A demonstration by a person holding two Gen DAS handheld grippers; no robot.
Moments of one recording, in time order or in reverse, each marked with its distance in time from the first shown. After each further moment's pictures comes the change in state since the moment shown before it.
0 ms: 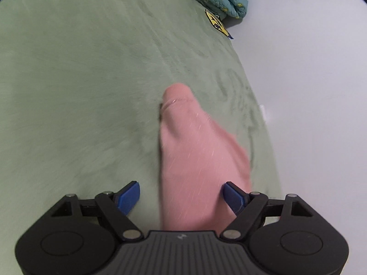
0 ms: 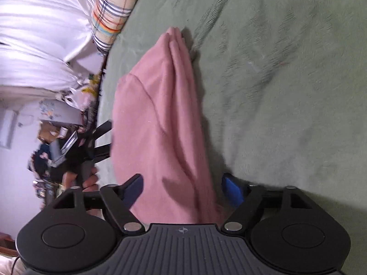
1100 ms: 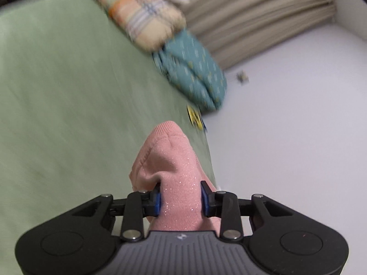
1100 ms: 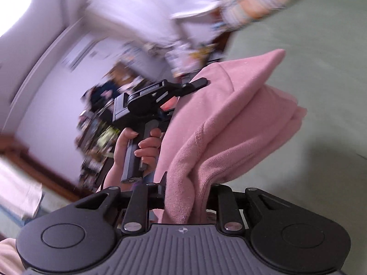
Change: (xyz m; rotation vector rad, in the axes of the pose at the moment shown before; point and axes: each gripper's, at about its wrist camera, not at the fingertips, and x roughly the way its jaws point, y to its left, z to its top) left arm -0.426 -0.015 0.026 -0.048 -0.442 -0.009; right arm 0.110 0.389 -0.101 -0.597 0.108 0.259
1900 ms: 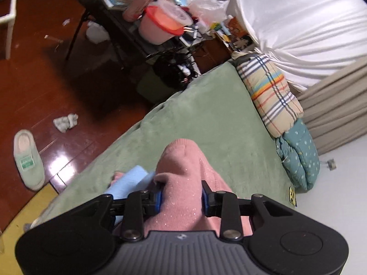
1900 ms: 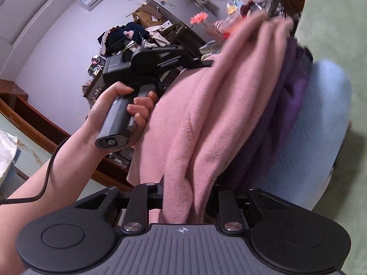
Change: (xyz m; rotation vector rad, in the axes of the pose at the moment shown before) left arm -0.324 0.295 0.068 -0.243 -0.124 0.404; right arm 0.436 0.168 -0.124 -0.082 0.130 -0.003
